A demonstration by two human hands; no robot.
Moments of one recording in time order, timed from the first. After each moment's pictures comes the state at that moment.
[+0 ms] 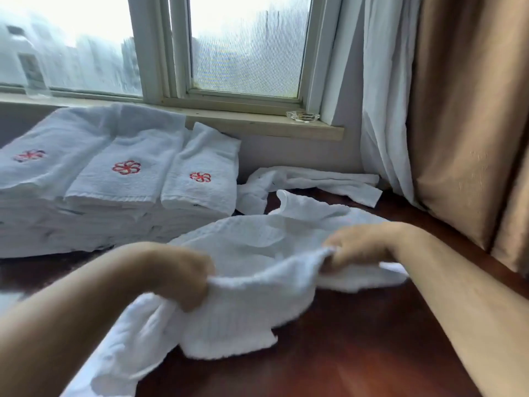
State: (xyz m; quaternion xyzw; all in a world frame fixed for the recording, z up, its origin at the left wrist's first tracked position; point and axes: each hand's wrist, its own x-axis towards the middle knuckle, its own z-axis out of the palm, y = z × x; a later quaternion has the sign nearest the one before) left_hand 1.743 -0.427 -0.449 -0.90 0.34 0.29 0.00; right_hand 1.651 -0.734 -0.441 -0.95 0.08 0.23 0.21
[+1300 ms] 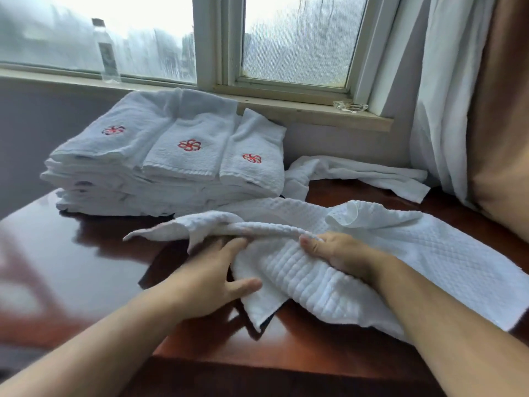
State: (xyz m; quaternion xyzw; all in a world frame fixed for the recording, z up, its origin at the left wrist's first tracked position) left_hand 1.715 -0.360 -0.544 -0.91 0.33 0.01 -0.25; right_hand 1.653 -0.632 -0.493 -0.88 0.04 0.11 0.46
